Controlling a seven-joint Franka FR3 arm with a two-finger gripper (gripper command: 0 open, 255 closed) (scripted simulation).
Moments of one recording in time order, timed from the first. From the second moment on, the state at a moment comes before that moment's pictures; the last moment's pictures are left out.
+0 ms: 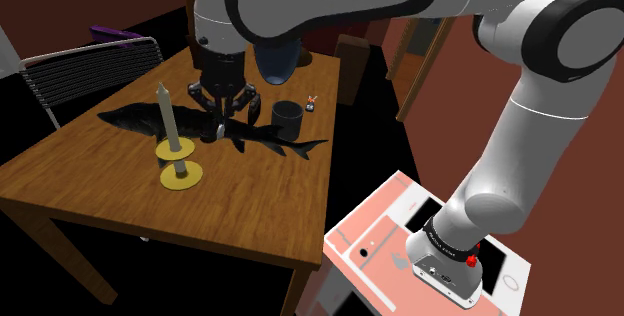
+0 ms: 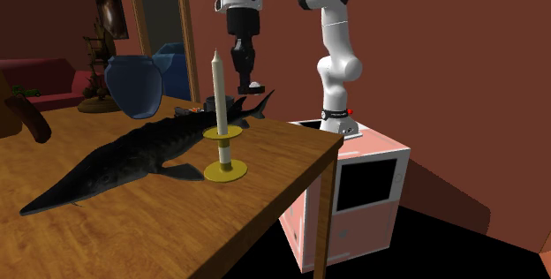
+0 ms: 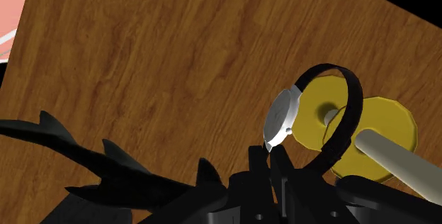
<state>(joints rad) 0.09 0.20 0.61 -1.69 -0.10 1.90 1.13</state>
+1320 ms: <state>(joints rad) -0.16 0.03 0.44 -1.81 0.02 1.87 0.69</state>
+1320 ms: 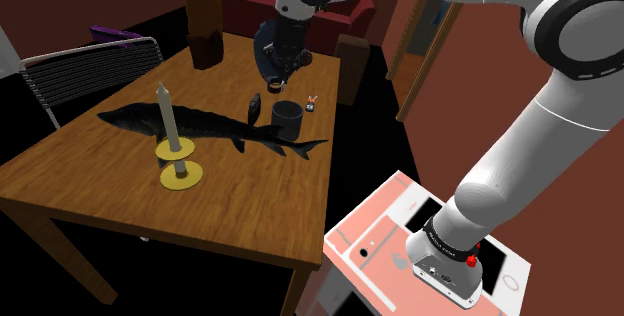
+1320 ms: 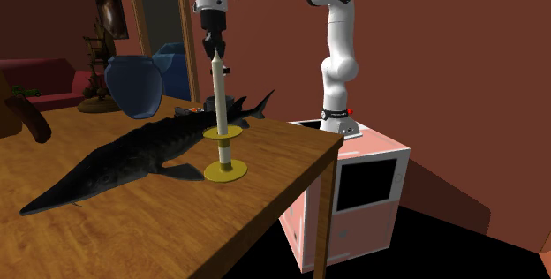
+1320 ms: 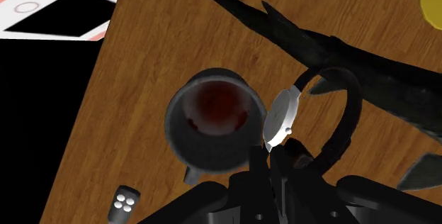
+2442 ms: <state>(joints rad) -0.23 0.04 0.38 -1.92 0.02 1.99 0.56</state>
